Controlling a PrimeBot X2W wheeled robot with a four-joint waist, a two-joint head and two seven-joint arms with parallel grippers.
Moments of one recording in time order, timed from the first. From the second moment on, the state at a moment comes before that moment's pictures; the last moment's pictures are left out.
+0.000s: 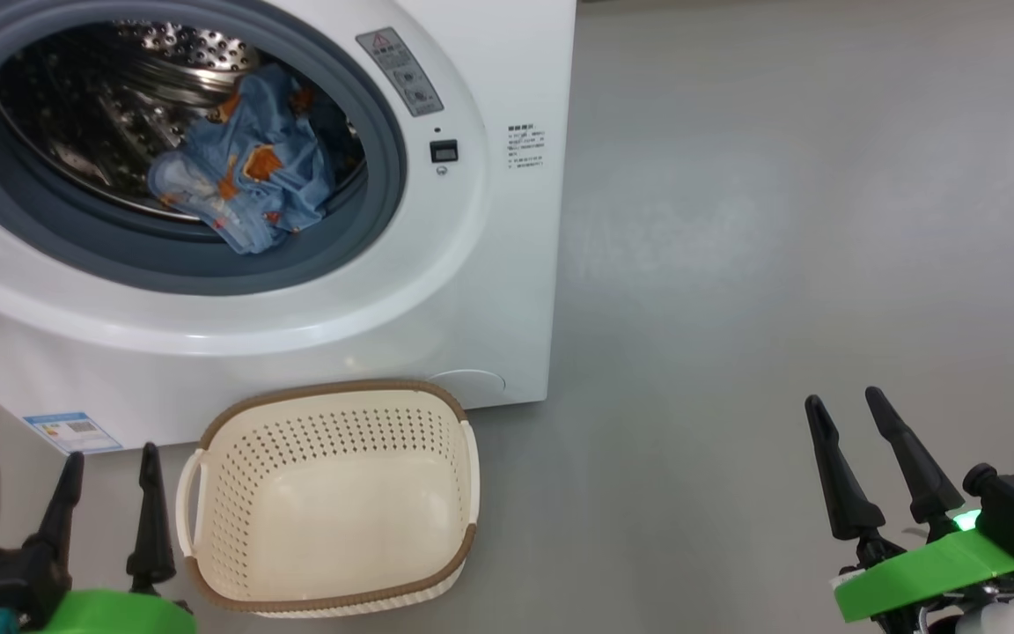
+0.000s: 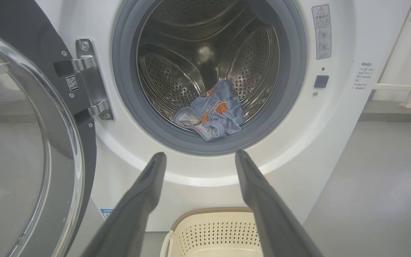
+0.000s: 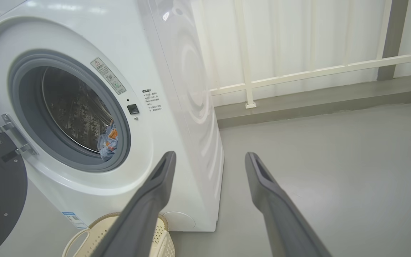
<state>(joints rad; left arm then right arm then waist) -0.16 0.11 0.16 0.36 -0.16 -0.13 -0.26 -0.04 -0.22 0.15 0.13 0.49 0.12 -0.25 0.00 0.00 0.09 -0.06</state>
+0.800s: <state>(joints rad) -0.05 0.10 0.16 0.31 -0.19 -0.13 -0.26 0.02 -0.22 0.12 0.13 0.50 0.13 -0.25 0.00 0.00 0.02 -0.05</state>
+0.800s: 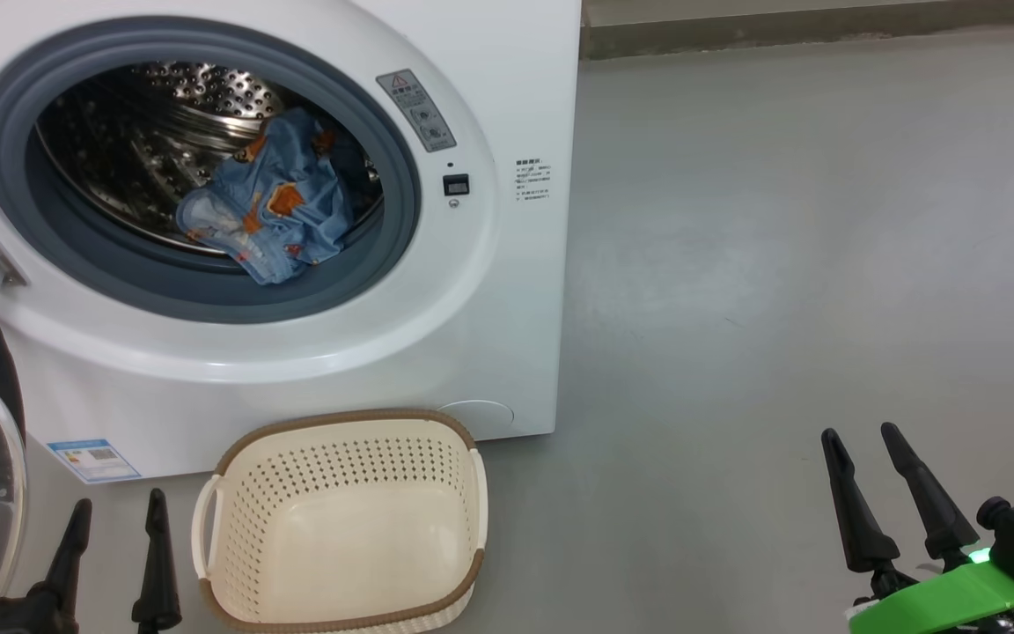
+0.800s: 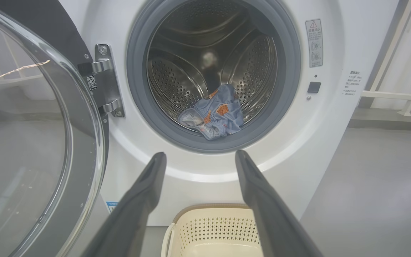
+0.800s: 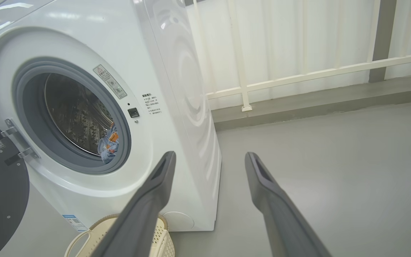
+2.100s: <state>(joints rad) -0.02 0.08 0.16 0.28 -0.20 -0.13 -0.26 0.03 -0.22 0.12 0.12 0.50 0.13 -0.25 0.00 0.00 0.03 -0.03</state>
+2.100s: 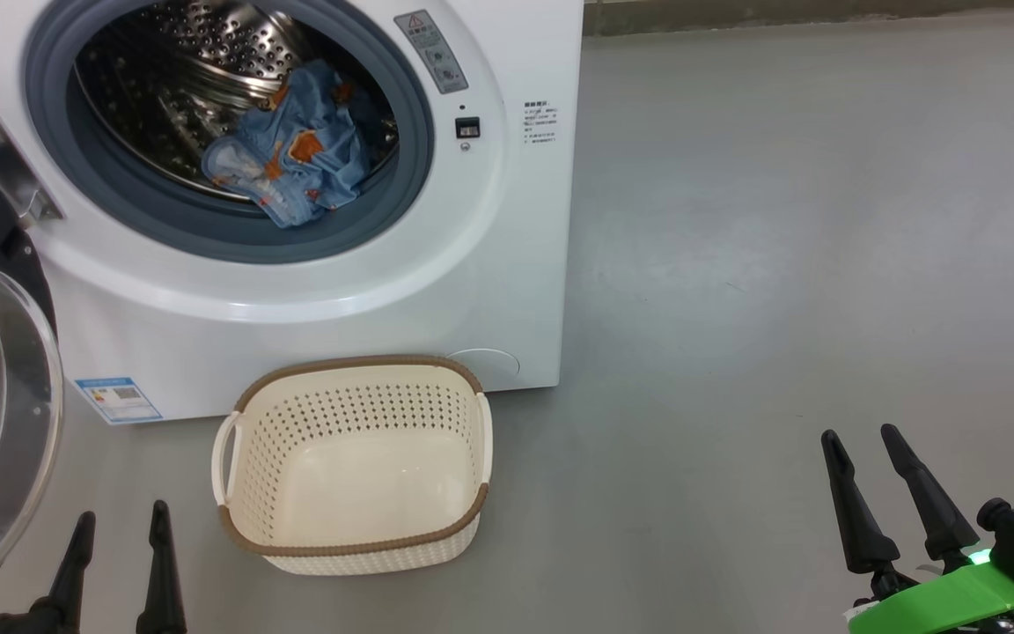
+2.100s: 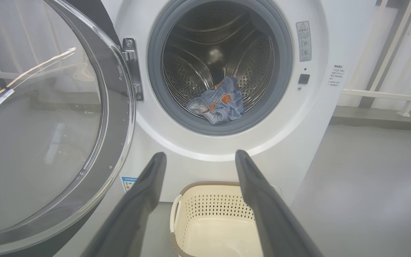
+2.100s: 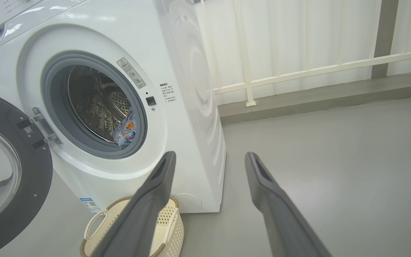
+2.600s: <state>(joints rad) -0.02 0.08 0.14 0.28 -0.20 -0.13 -0.26 0.03 -0.22 0.13 0.12 0.50 0.12 -0.25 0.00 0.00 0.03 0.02</state>
